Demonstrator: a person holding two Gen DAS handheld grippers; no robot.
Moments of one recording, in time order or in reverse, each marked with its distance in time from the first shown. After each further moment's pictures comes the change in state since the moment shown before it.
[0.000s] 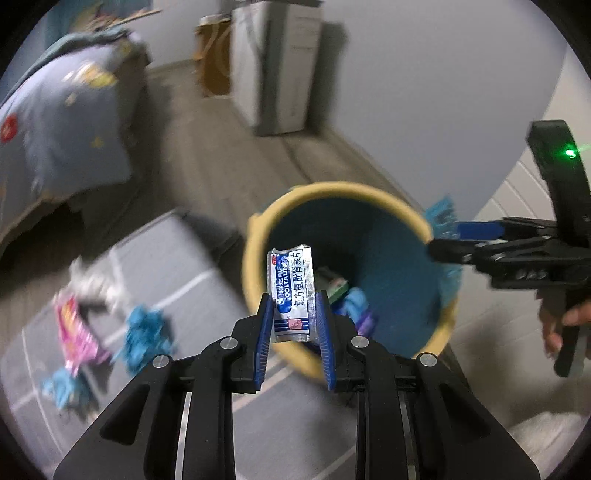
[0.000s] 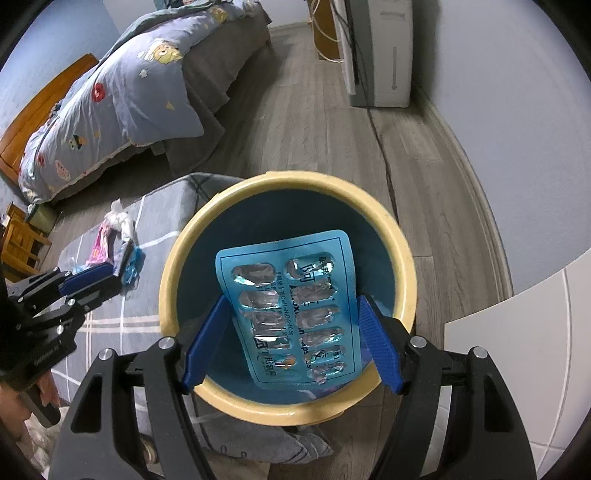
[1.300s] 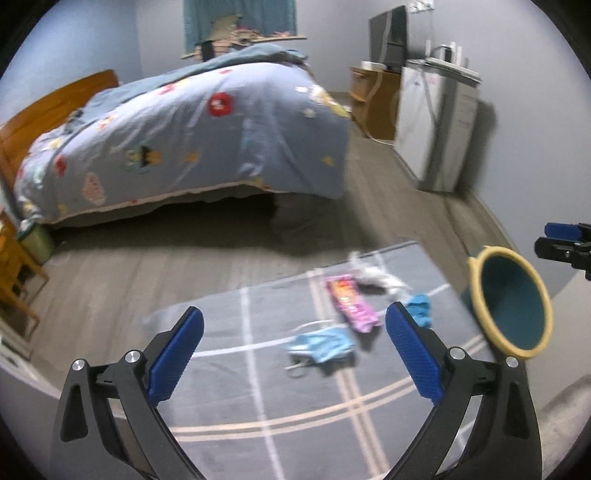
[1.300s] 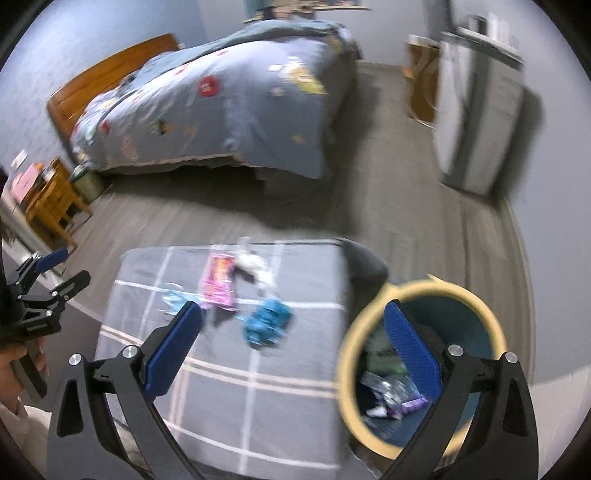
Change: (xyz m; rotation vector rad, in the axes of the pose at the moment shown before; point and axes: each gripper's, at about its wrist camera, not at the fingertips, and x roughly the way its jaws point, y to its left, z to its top) left arm -0.205 0.221 -0.091 -0.292 -0.153 0.462; right arm -0.031 0.250 0.047 -0.306 -0.099 0.135
